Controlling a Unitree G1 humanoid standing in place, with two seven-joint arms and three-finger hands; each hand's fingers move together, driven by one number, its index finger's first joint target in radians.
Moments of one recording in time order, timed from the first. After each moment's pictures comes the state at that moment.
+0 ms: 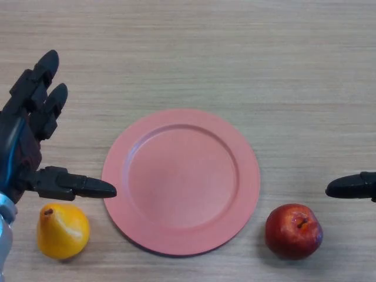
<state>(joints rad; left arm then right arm) -0.07 0.31 0.22 -0.35 -0.20 0.27 -0.23 -0.04 -0.30 -0.27 -0.56 0.29 0.58 0.16</state>
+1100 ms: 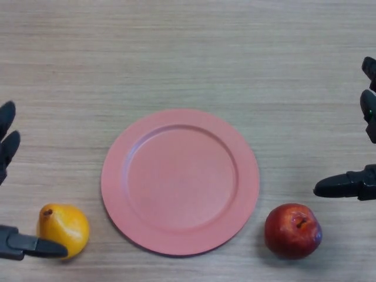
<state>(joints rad) 0.15 0.26 0.45 -0.31 -0.06 0.03 -0.47 -0.07 -0.30 -0.22 -0.48 0.29 0.53 0.17</state>
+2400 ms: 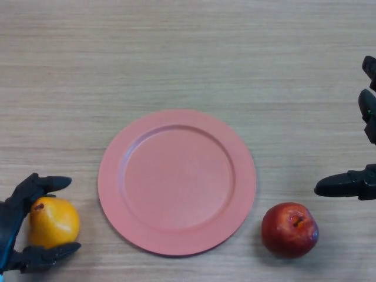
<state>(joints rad) 0.09 0.32 0.25 0.25 0.27 -0.35 -0.13 -0.06 -0.30 -0.22 -0.49 0.33 0.53 0.16</state>
